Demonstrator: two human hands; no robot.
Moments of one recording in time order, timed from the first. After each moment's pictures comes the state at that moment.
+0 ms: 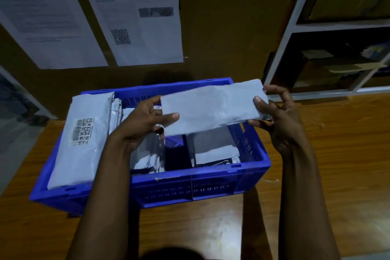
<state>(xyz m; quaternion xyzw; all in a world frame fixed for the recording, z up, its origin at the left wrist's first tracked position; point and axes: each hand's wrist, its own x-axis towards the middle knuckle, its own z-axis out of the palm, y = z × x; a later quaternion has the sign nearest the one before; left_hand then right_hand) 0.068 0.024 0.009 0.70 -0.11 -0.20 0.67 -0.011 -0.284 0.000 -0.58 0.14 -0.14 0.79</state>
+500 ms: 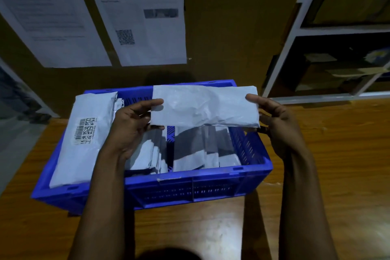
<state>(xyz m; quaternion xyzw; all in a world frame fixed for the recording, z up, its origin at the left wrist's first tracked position) 0.063 0.048 -0.014 0.64 -0.07 -0.06 0.76 -0.012 -0.283 -0.005 -0.68 0.09 -0.08 0.72</state>
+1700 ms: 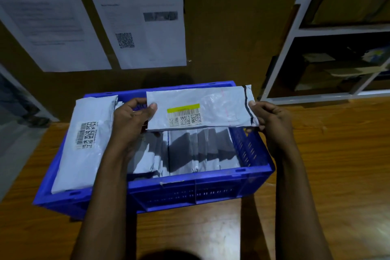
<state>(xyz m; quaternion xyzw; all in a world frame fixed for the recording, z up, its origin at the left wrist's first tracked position) 0.061 0.039 0.007 0.70 0.03 0.01 0.71 -0.001 -0.266 -0.012 -0.65 0.15 -0.15 0.73</state>
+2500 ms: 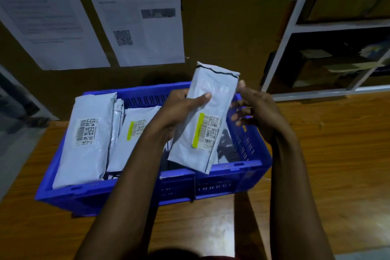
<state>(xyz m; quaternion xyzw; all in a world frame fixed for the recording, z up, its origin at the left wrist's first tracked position) 0.057 -0.044 0.039 0.72 -0.07 -0.19 0.67 0.008 -0.248 0.028 -0.68 0.12 -0.01 0.73</state>
